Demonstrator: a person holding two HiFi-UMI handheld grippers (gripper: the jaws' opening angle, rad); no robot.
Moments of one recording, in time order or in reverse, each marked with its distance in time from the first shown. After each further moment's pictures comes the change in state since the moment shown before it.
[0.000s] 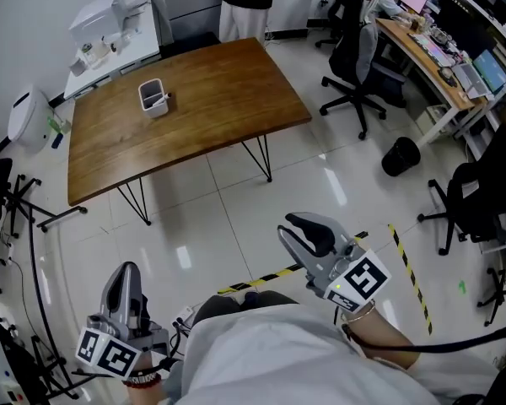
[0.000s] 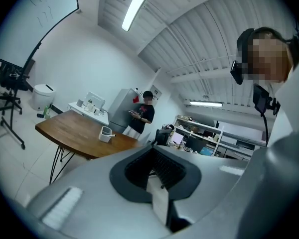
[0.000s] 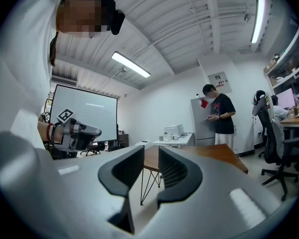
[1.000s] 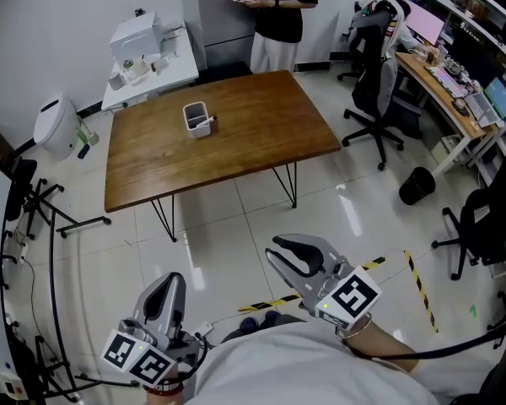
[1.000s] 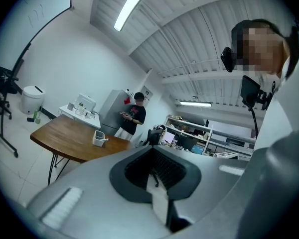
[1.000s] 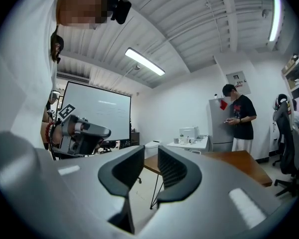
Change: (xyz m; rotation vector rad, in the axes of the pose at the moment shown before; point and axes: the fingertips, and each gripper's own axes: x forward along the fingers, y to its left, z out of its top) left arm -0.041 -0.012 0.030 0.036 0.008 -0.103; right arm 0.072 0.112 0.038 -0.061 0.017 0.129
